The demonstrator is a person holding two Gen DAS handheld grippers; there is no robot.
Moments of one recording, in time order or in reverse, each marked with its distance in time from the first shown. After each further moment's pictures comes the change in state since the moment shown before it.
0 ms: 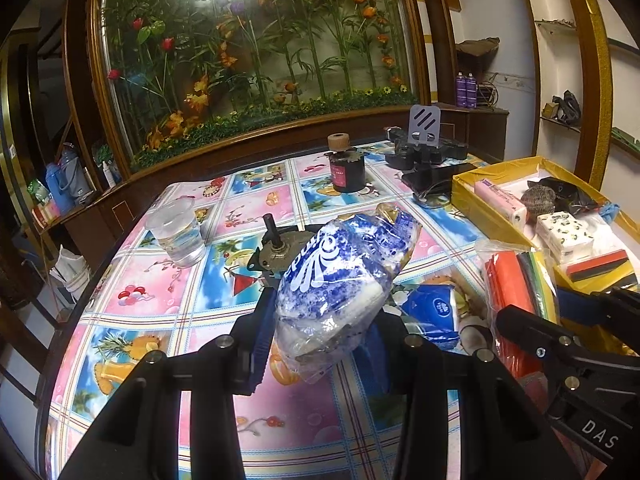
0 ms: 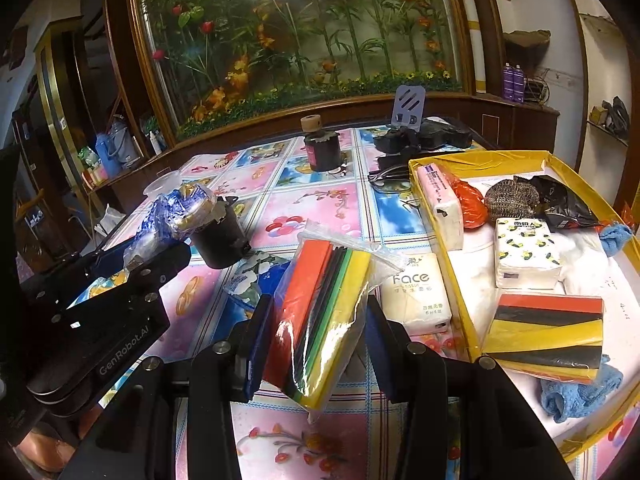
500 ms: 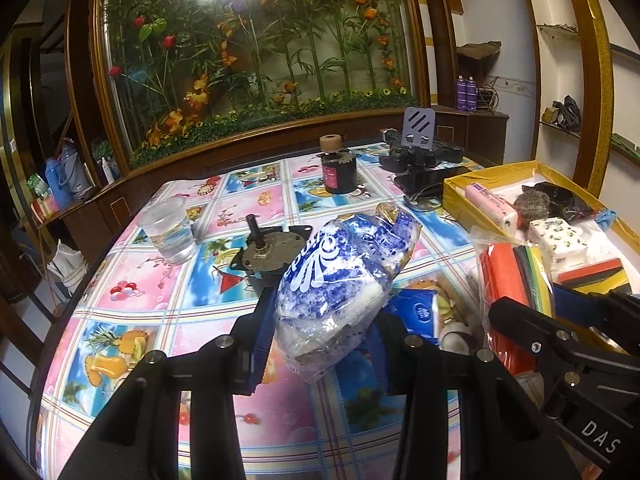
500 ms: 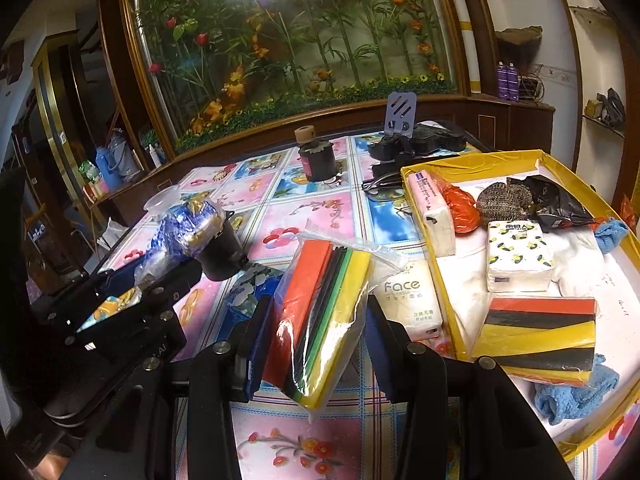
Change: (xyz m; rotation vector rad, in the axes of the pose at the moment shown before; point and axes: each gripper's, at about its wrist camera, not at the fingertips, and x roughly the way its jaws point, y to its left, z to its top) left arm 0.000 -0.018 0.000 -0.020 -0.003 -0.005; right arm -0.011 -0.009 0.003 0.040 -0.035 0.012
